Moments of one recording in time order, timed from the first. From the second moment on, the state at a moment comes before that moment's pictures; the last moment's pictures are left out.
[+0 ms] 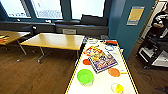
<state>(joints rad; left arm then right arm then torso) 1.48 3.07 -2.80 0.12 -0.11 -0.11 -0.51 1.65 -1.37 -0.15 -0.27 0.68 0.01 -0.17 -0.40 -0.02</state>
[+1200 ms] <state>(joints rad) 1.48 3.07 -2.80 0.10 -0.11 -0.11 -0.51 1.94 -1.53 -0.13 -0.35 0.71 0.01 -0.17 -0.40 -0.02</state>
